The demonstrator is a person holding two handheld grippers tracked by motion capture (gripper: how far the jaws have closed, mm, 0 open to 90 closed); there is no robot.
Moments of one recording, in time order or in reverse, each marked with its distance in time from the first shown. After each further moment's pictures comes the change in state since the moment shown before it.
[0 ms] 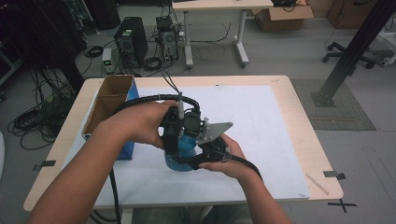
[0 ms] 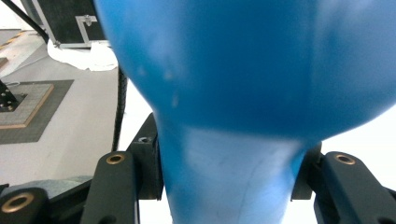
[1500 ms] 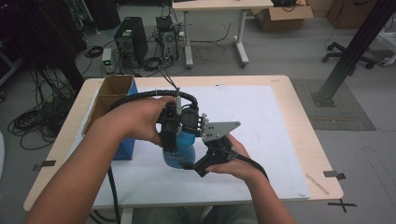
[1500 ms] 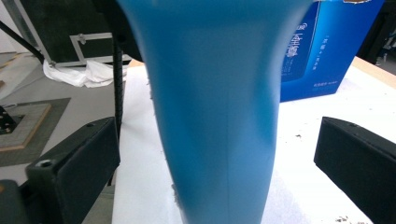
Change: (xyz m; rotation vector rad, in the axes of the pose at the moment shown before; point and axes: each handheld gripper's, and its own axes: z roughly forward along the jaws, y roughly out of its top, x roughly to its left) left arm 0.003 -0.004 -0.009 0.015 0.003 -0.014; right arm 0.000 -0.005 -0.011 -0.051 -0.011 0.082
